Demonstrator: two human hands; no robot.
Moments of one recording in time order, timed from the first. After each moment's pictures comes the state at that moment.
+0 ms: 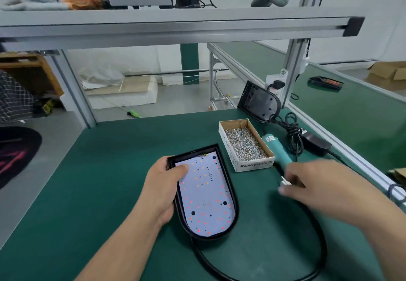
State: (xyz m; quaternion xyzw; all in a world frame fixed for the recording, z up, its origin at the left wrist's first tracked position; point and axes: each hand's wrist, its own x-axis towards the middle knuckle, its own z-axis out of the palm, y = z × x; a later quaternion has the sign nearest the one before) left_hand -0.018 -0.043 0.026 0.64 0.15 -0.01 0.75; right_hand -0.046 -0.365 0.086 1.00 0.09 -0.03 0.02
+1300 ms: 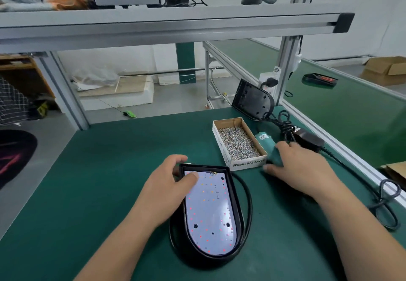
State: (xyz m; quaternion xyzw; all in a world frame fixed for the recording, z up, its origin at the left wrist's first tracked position) left_hand -0.036 -0.045 0.043 0.88 0.02 -0.02 0.47; right_hand 0.012 -0.370 0.044 1.00 -0.03 0.03 -0.02
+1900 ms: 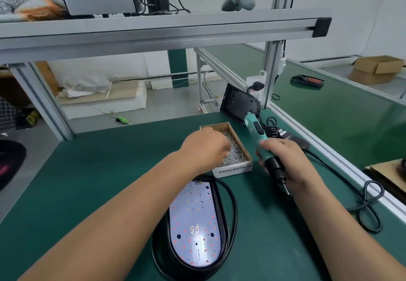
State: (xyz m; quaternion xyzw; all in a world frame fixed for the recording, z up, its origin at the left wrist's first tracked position) left_hand 0.070 -0.160 0.092 0.96 -0.27 0.01 0.04; right_hand 0.023 -0.372 0.048 0.67 -0.06 0.03 -0.74
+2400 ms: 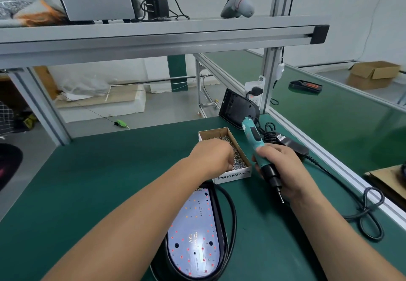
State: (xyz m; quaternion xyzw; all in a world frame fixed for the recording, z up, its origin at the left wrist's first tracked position) left_hand 0.091 -0.176 0.065 0.96 -0.27 -0.03 0.08; right_hand 0.033 -0.371 0.036 0.67 -0.03 0.03 -0.74
